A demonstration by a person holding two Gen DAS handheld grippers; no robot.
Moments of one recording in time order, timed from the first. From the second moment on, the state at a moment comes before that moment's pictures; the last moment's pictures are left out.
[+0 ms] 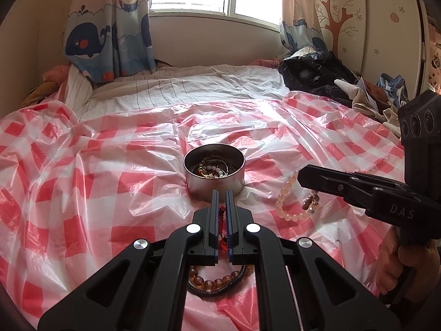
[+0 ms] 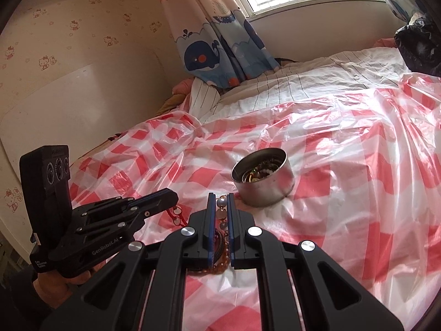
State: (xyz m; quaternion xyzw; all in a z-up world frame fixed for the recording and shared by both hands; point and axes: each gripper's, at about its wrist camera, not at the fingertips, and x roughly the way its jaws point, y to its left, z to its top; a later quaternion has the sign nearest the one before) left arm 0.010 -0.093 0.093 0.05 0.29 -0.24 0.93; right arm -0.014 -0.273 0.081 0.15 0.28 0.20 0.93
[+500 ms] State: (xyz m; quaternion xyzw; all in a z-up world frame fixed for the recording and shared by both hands) left arm 0.060 -0.096 0.132 0.01 0.27 -0.27 0.93; right arm 0.029 -0.273 0.102 0.13 0.26 0.22 0.93
